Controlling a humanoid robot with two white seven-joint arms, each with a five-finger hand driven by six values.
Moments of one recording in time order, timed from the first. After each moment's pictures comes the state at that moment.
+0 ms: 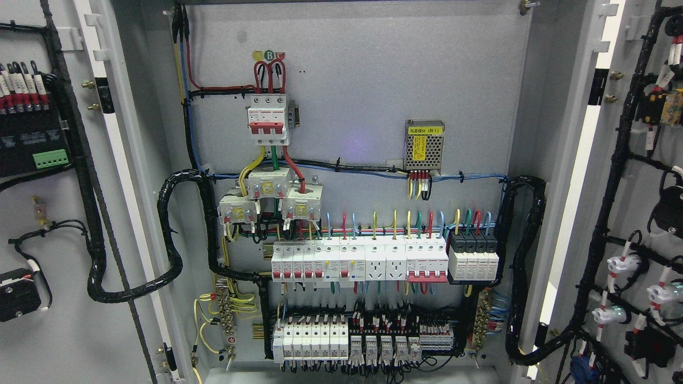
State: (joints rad) left arm 0.58 0.21 -0.07 -1.15 0.27 -0.33 -0.11; right arm 0.59 -0.51 0.42 -1.24 -0.55 -0.79 0.33
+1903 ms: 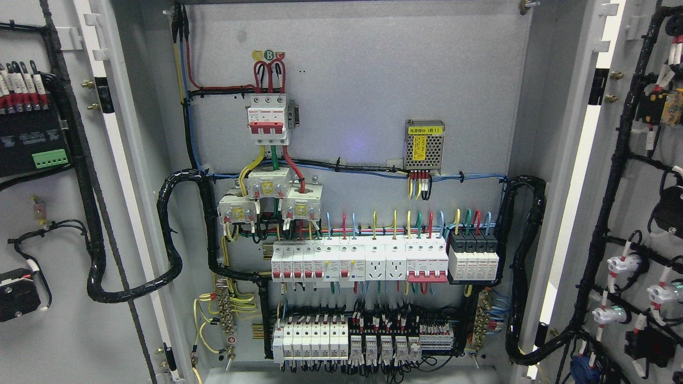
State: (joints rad) left arm 0.07 0.01 -0.08 -0.03 0.16 0.05 -0.13; right arm 0.27 -0.08 0.36 -0.26 -0.53 -0.23 0.22
